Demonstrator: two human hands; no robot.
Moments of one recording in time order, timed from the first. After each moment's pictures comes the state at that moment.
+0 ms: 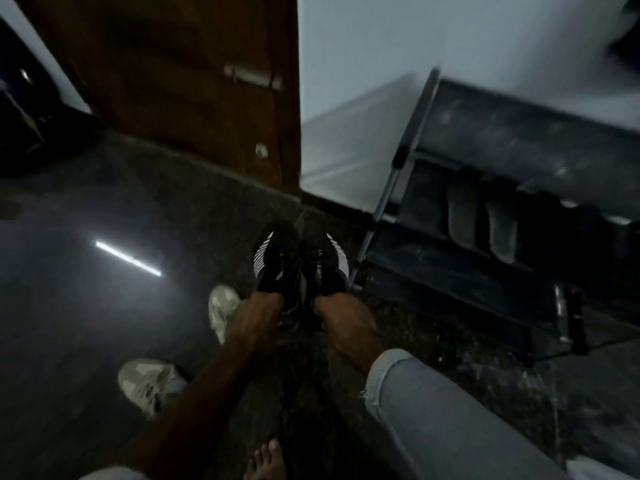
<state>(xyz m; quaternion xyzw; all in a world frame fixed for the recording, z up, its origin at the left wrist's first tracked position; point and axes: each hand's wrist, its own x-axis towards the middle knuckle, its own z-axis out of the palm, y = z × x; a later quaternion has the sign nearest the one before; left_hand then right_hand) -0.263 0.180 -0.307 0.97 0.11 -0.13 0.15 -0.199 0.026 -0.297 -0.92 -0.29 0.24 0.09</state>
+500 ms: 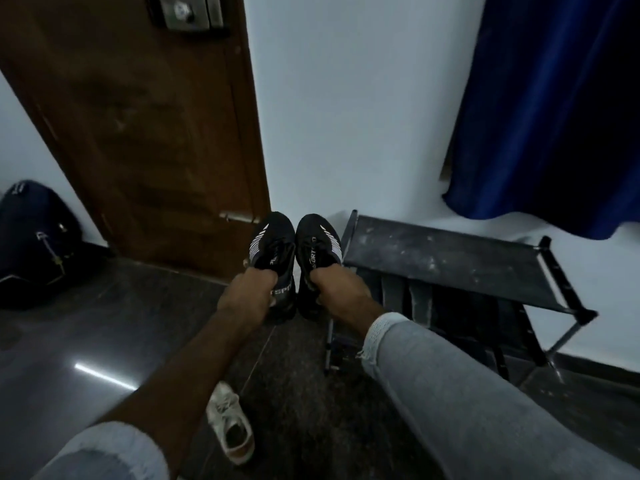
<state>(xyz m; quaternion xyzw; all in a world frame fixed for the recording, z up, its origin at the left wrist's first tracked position) -0.243 0.144 -0.021 0.99 0.07 0.01 0.08 -0.193 -0.021 -0.017 -0.94 -0.31 0.02 0.11</state>
